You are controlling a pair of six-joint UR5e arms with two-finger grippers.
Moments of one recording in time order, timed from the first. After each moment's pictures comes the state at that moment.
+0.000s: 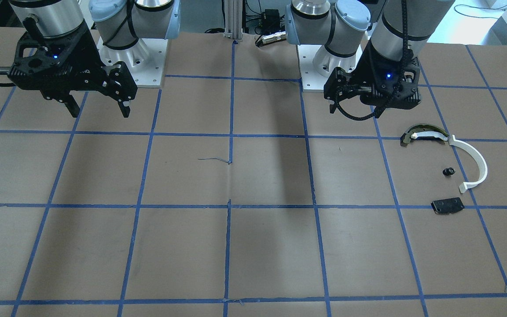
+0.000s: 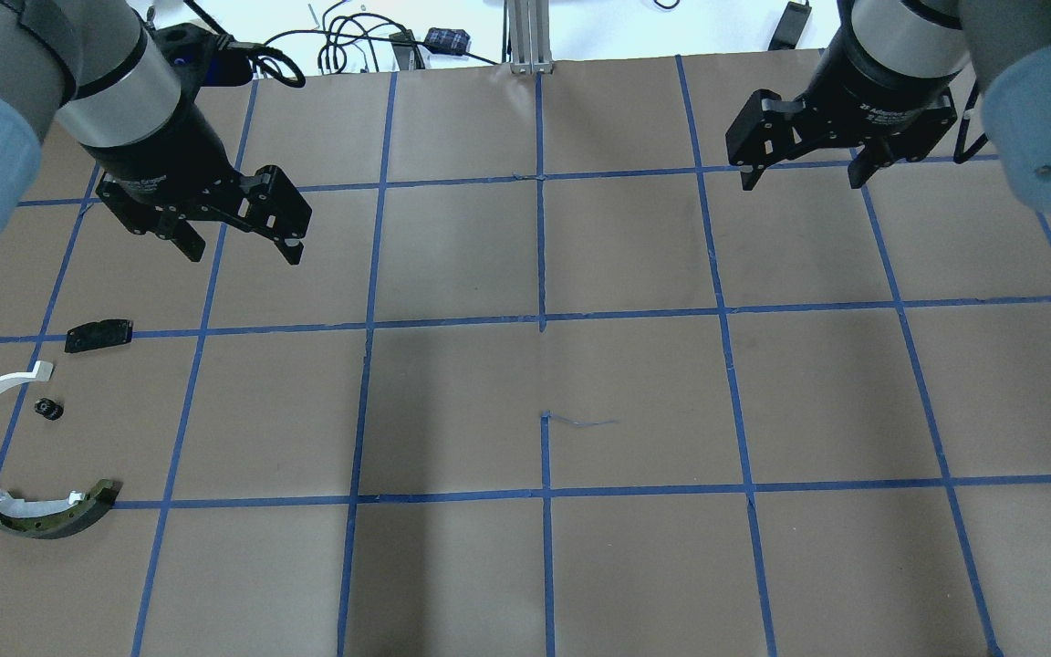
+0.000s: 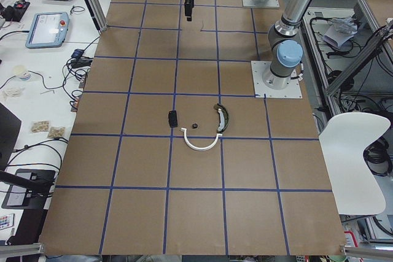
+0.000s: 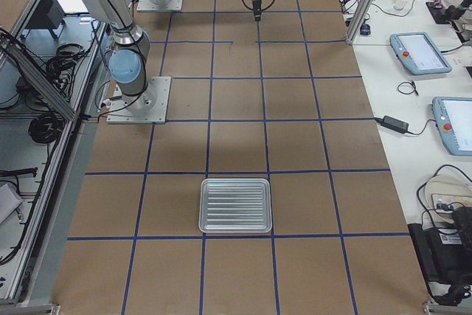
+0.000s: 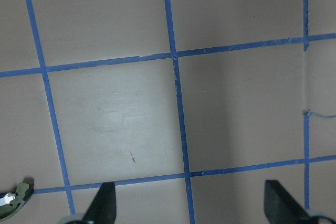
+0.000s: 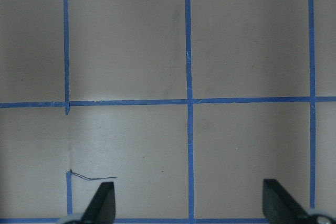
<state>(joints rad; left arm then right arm) -1.54 -1.54 -1.61 -1.59 1.56 0.13 1.57 -1.62 1.62 -1.71 -1.53 0.01</state>
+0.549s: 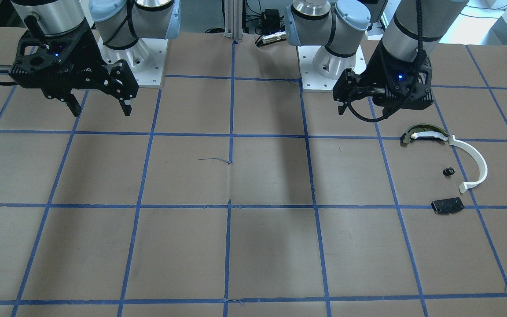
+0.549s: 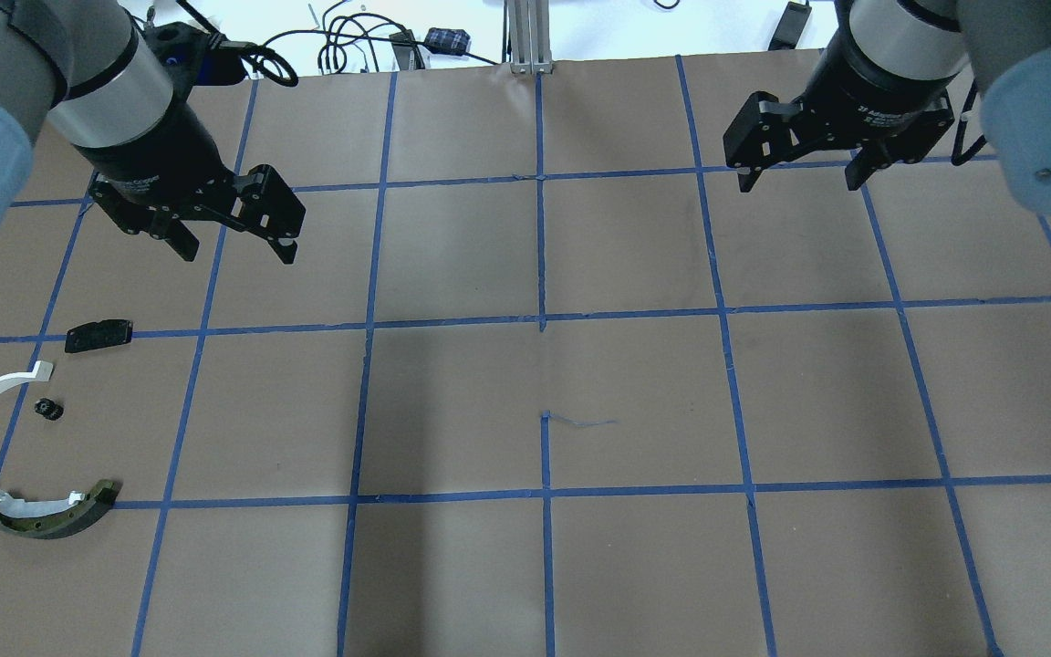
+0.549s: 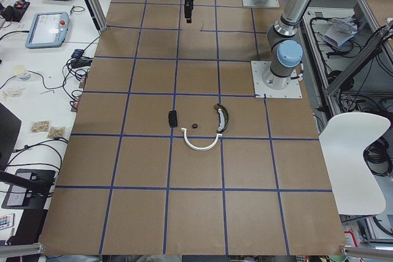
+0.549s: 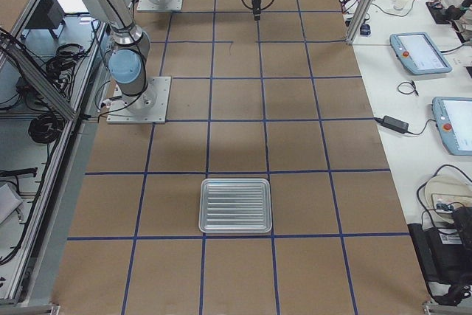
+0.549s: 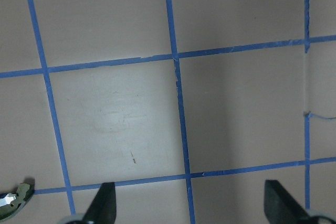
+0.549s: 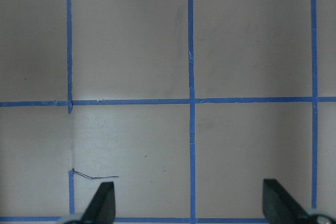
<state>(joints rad) -1.50 -1.54 -1.62 -1.59 1.56 0.13 1.58 -1.62 1.62 -1.71 -1.53 0.01</state>
